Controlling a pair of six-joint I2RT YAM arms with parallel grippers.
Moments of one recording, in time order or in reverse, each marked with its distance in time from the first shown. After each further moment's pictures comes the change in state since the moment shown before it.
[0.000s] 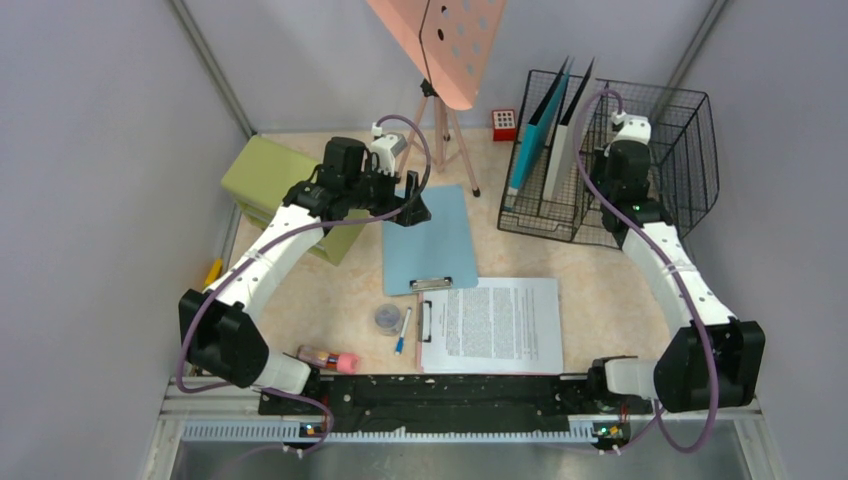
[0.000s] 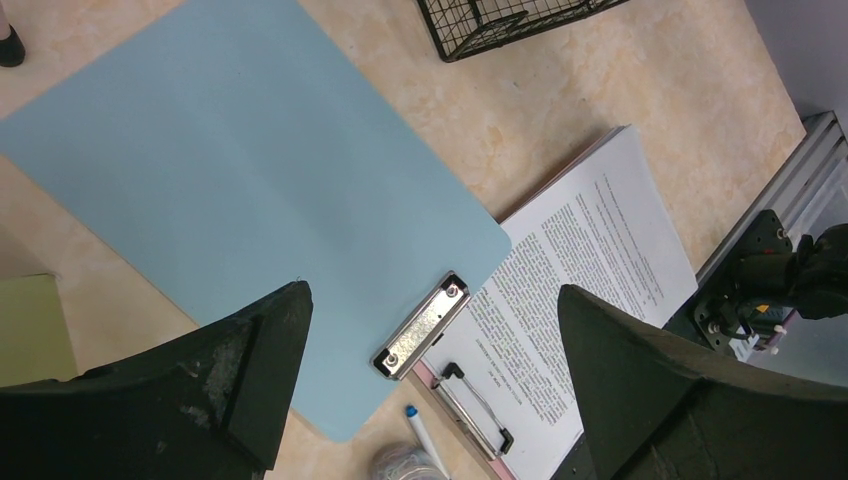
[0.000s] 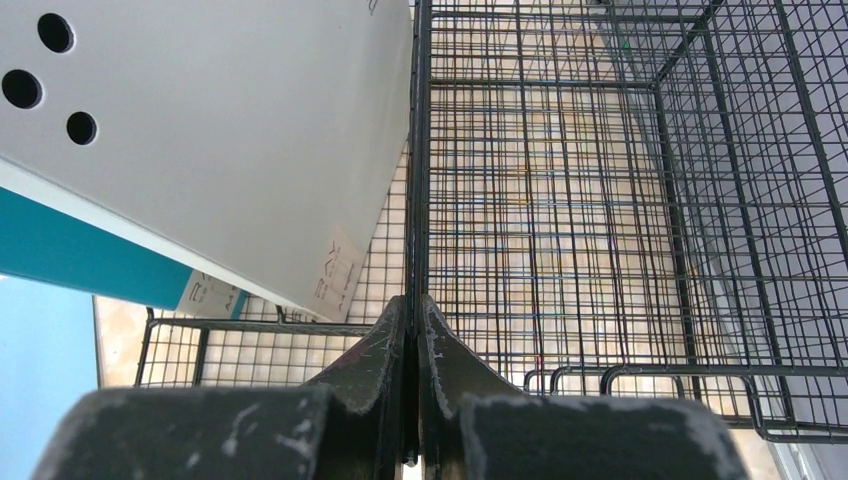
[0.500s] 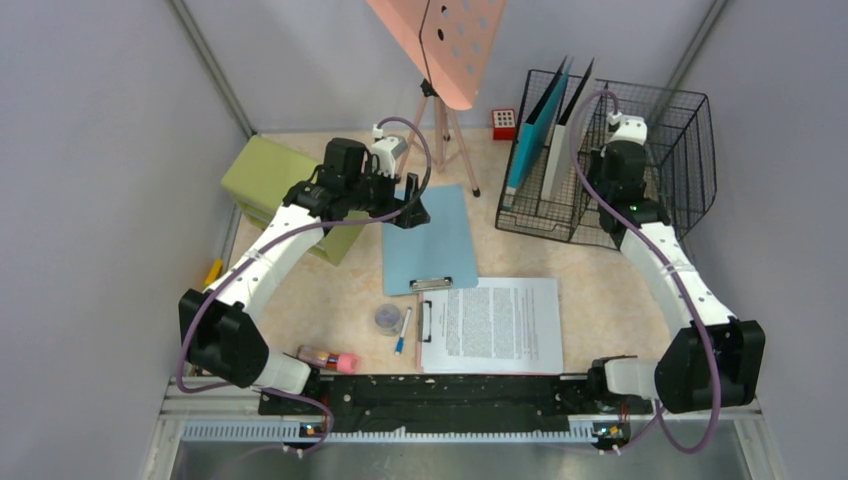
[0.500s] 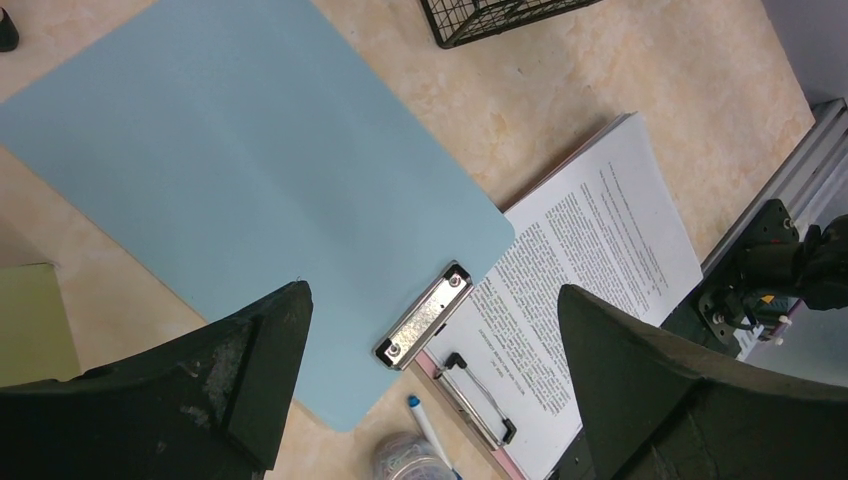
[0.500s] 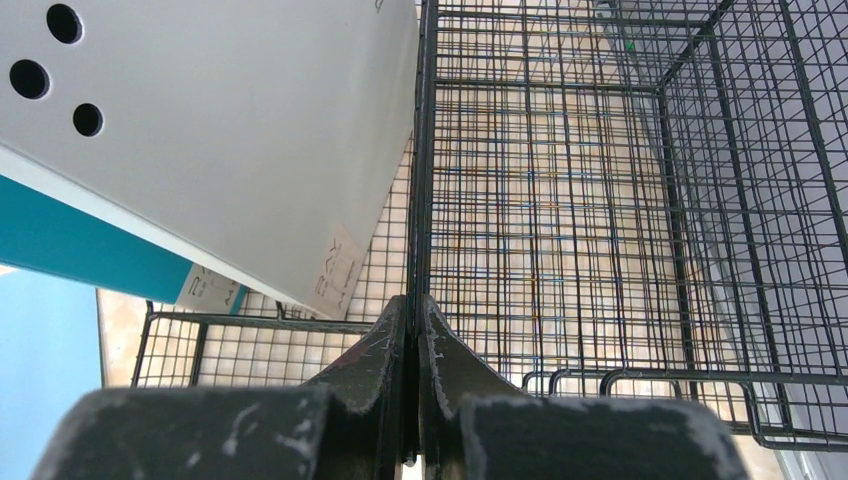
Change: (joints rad) left arm 0.000 0.000 0.000 -0.024 0.000 0.011; right arm 0.023 0.004 0.005 -0.008 0.016 -0.003
